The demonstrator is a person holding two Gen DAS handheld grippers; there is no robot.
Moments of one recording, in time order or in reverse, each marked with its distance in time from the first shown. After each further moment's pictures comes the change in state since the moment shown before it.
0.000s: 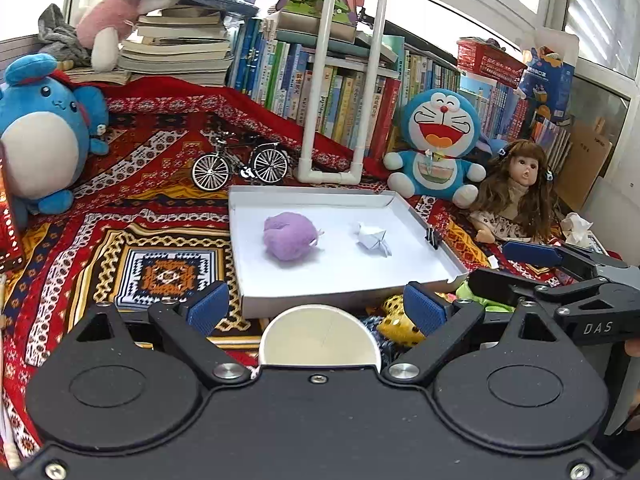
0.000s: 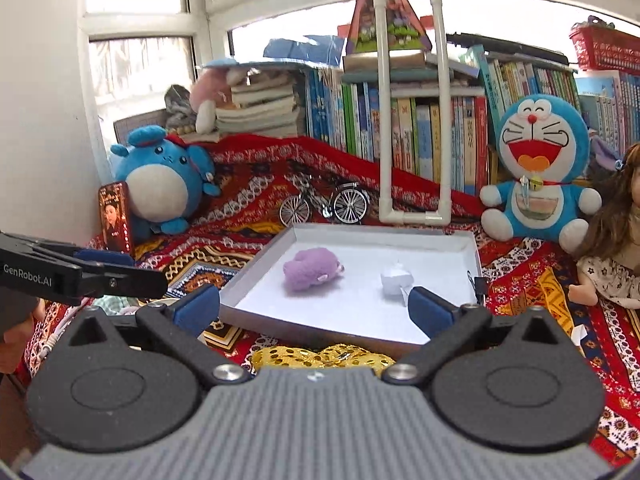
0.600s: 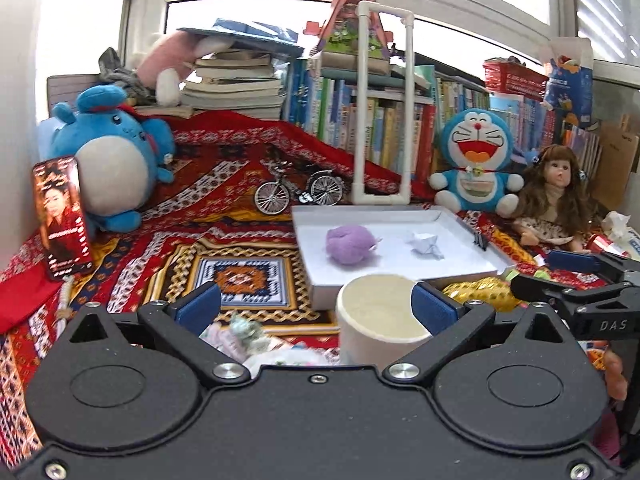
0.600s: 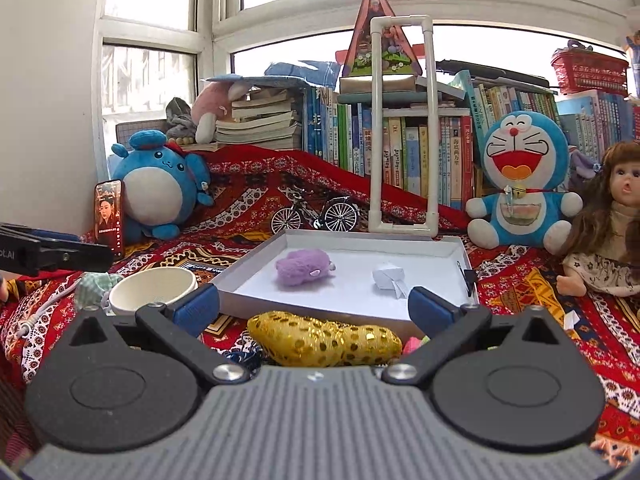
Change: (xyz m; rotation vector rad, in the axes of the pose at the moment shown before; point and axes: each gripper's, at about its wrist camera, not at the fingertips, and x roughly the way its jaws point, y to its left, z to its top) left arm -0.039 0.016 -0.058 0.049 -0.159 0.164; right arm -0.011 0.013 -0.054 -0.045 -0.115 -0.062
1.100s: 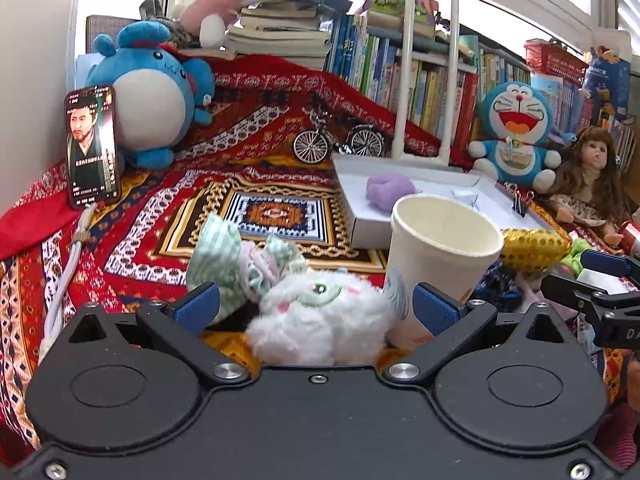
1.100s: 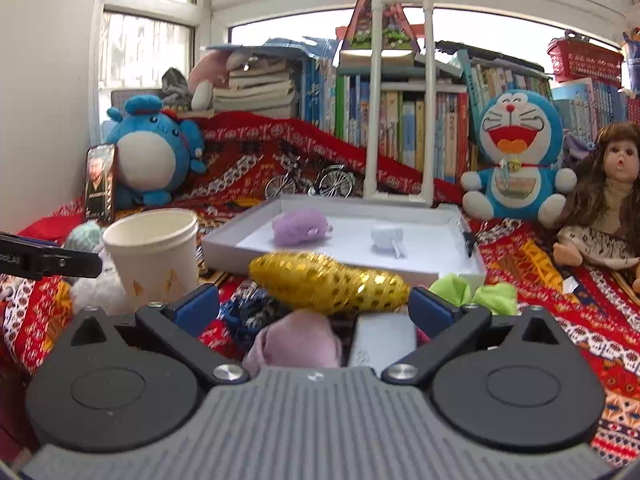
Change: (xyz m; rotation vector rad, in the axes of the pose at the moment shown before) left arm 0.018 0.017 -0.051 -0.079 0.080 0.079; right arm 0.006 0.020 -0.035 -0.043 0.065 -0.037
